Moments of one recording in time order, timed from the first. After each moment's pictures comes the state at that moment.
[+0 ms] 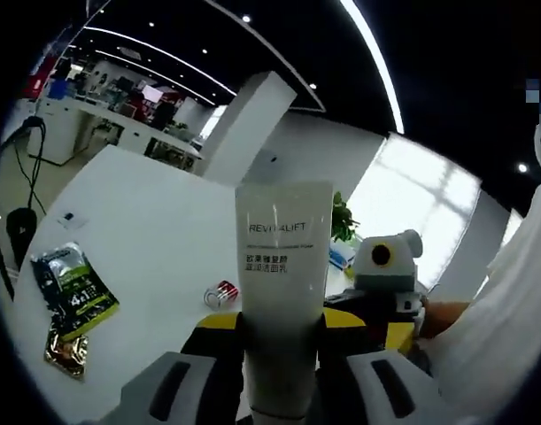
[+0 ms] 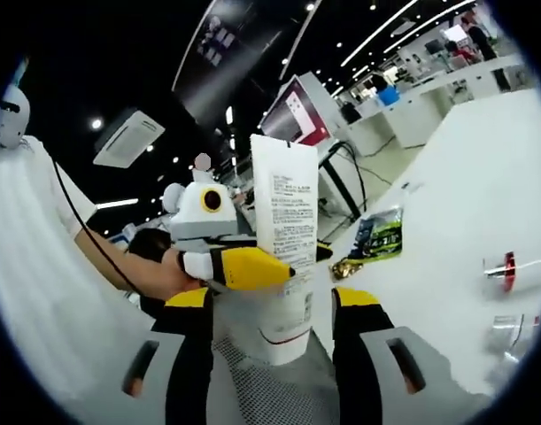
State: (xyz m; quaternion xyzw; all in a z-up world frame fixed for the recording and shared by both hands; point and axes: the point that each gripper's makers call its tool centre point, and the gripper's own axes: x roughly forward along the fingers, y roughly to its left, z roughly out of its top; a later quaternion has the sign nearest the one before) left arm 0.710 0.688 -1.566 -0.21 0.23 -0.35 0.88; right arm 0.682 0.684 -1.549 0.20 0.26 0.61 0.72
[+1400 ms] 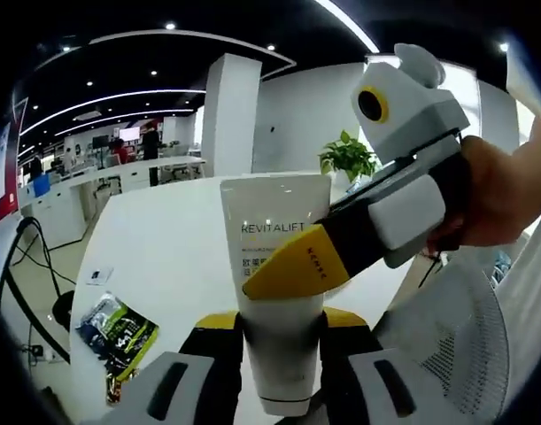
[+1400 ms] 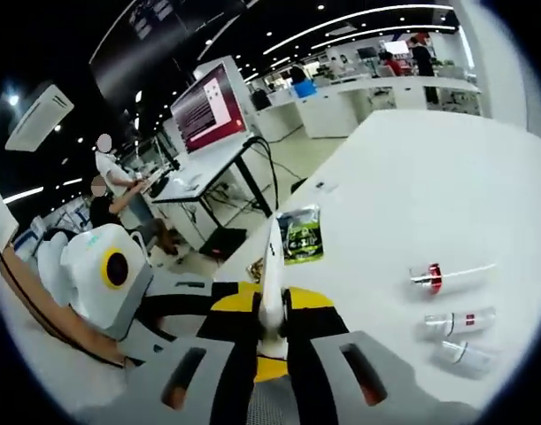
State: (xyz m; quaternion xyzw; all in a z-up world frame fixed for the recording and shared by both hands) left arm 0.706 0.675 -1.598 0.00 0.24 -0.33 0.91; right arm 0.721 0.695 -1.559 0.05 0.34 0.42 0.84
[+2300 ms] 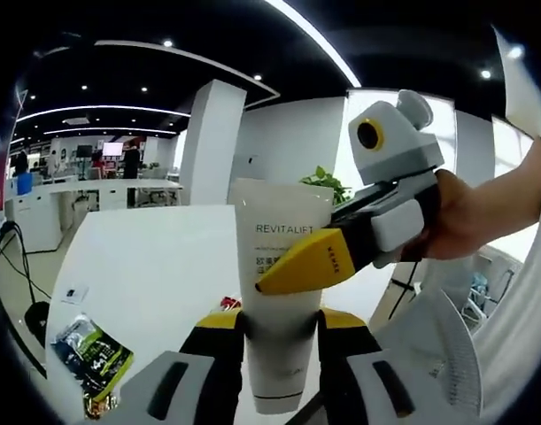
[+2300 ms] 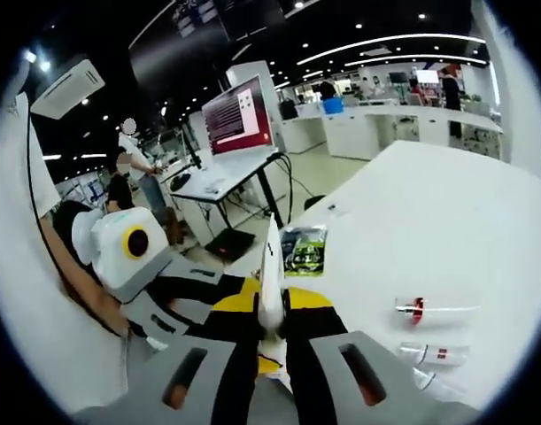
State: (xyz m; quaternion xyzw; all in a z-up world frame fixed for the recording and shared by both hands) left arm 0.700 0.654 -1.563 -0.06 0.17 -0.40 0.90; right arm 0.714 0.676 -1.527 0.00 0.28 0.48 0.83
